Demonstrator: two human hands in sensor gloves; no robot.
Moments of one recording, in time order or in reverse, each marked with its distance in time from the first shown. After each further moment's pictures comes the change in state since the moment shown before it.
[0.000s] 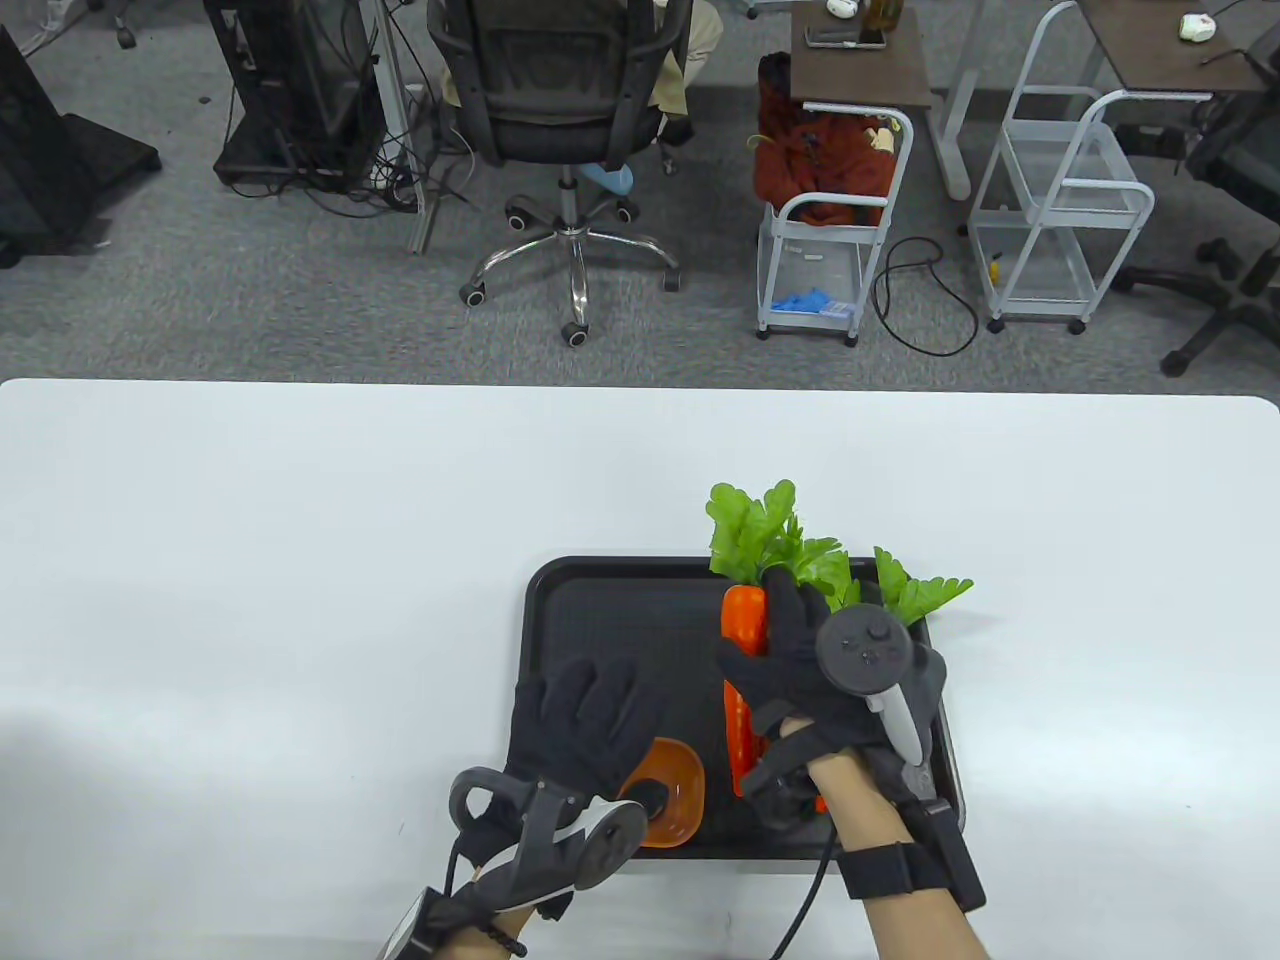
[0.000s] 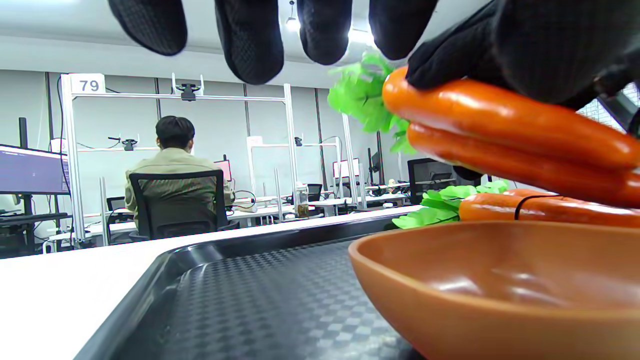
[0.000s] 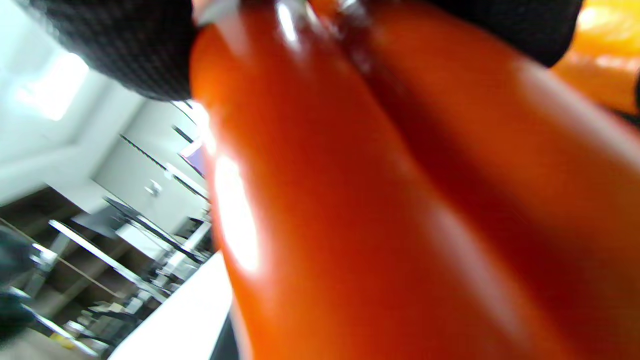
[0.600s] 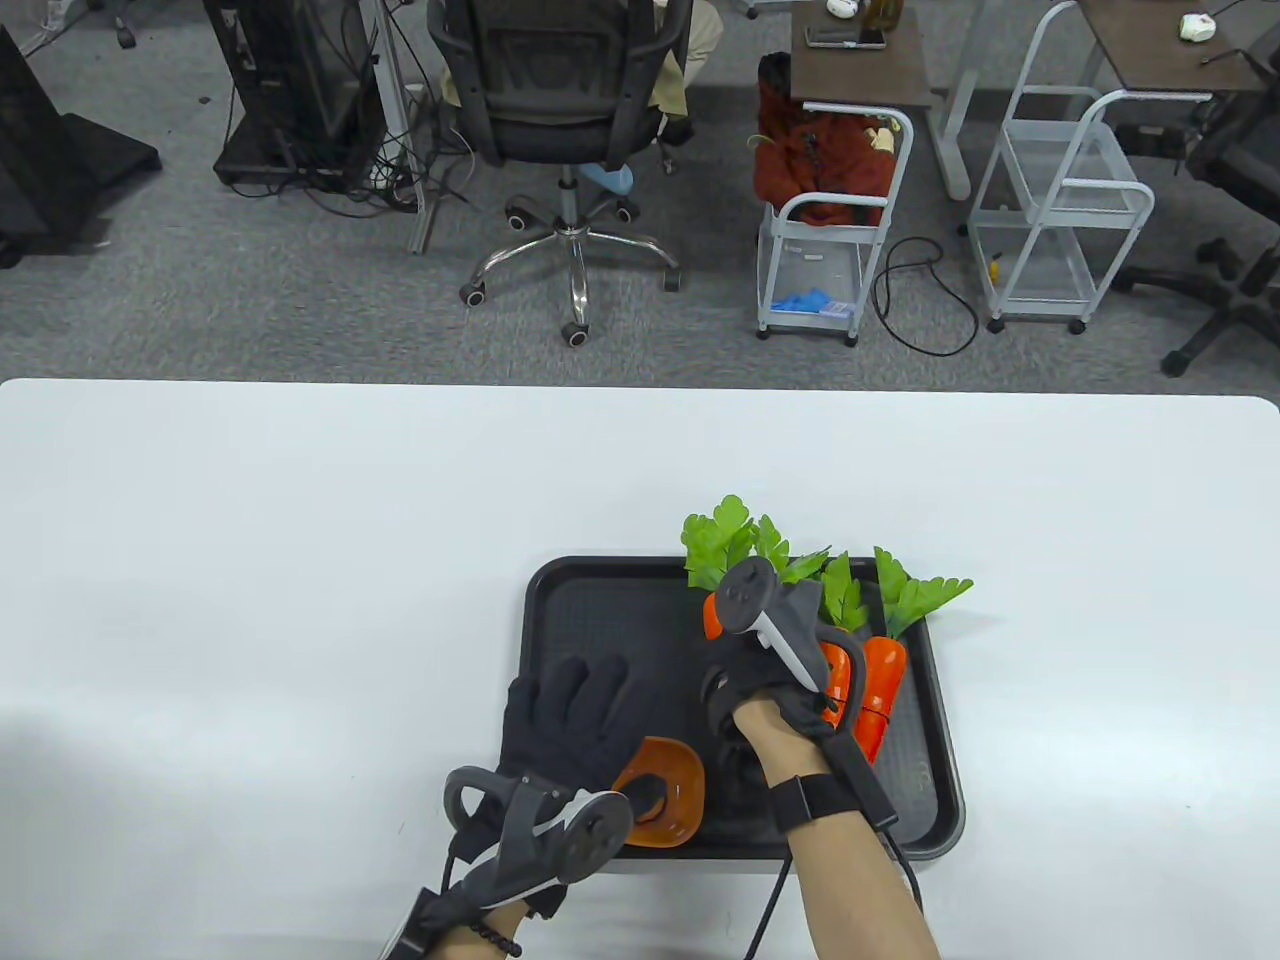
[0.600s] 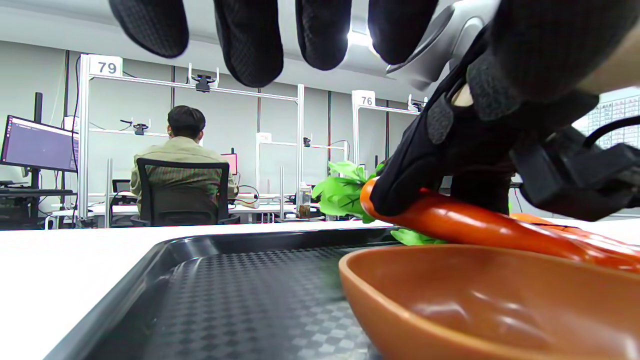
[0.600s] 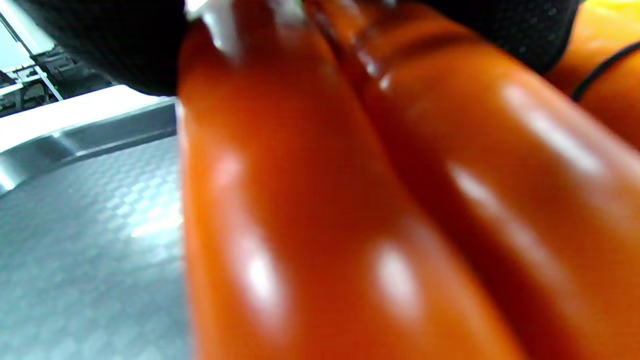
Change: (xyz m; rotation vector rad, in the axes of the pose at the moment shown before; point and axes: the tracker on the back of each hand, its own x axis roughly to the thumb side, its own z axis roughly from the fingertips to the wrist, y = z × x) left_hand -0.008 0.002 0.000 0.002 0.033 0.090; right_hand 0.018 0.050 -0.045 0.114 0.245 0.498
